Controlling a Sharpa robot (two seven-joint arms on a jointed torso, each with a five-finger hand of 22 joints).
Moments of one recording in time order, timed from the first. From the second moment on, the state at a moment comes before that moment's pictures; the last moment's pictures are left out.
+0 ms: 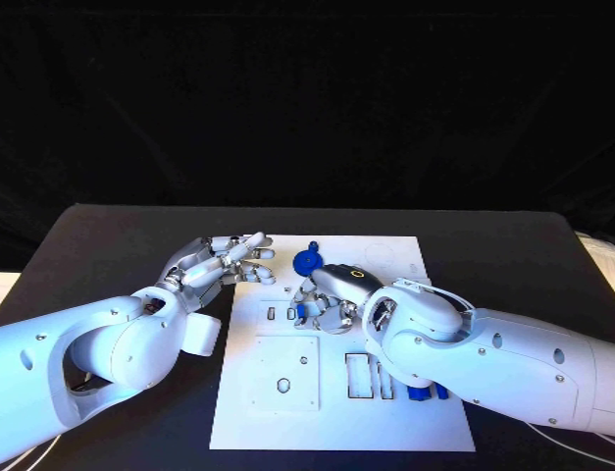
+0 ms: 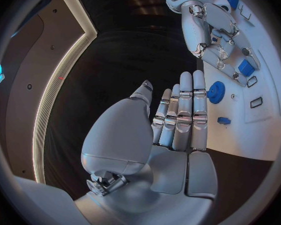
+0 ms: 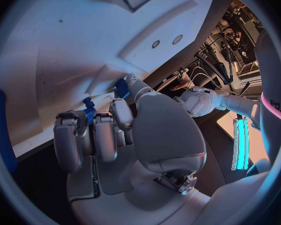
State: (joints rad) left arm 1.15 -1.00 0.00 1.79 0.03 -0.35 0.40; left_hand 1.37 0.00 0.08 0.19 0.08 1.00 0.20 0.10 0.07 1.13 0.13 0.07 0.09 1.26 0.07 0.24 0.33 0.17 1.07 0.17 0.48 0.23; right arm 1.10 -0.64 0.01 1.63 -1.58 -0.29 -0.28; right_hand 1.34 -0.06 0.23 0.08 0.07 1.05 0.13 0.06 0.10 1.42 0.05 1.09 1.29 1.47 -0.03 1.51 1.31 0.03 1.47 0.08 1.53 1.31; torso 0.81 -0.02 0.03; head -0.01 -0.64
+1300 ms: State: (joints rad) left arm 1.15 -0.99 0.00 1.72 -0.02 -0.33 0.33; left_hand 1.37 0.00 0.08 0.18 0.08 1.04 0.16 0.09 0.08 1.29 0.07 0.14 0.15 1.46 0.00 0.56 0.64 0.17 1.18 0.11 0.71 0.37; right arm 1.20 -0.93 0.04 1.74 -1.07 -0.45 0.05; right_hand 1.37 -0.08 0.10 0.18 0.16 0.98 0.14 0.07 0.09 1.39 0.05 1.01 1.24 1.46 -0.02 1.48 1.31 0.03 1.46 0.10 1.49 1.31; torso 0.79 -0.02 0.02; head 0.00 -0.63
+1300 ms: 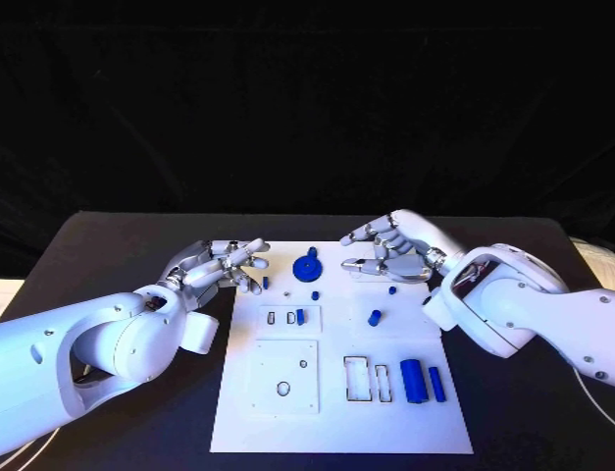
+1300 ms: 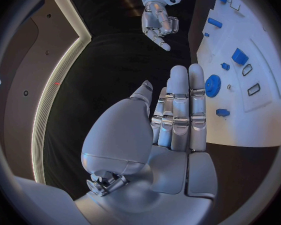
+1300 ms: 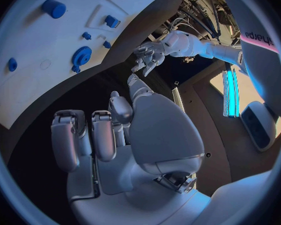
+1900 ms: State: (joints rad) left arm 1.19 -0.96 0.00 1.67 -0.27 -0.29 -0.01; left_hand 1.27 0.01 0.03 0.26 0.08 1.08 0.10 0.22 0.17 1.30 0.02 0.79 0.79 1.47 -0.04 1.56 1.31 0.07 1.41 0.07 1.40 1.25; right arm 1.22 -0.98 0.04 1.72 -0.86 -0.45 0.10; right_hand 1.38 -0.07 0.10 0.18 0.20 1.00 0.14 0.07 0.09 1.38 0.05 1.01 1.23 1.46 -0.02 1.48 1.31 0.03 1.46 0.09 1.49 1.31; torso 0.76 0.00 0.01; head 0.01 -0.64
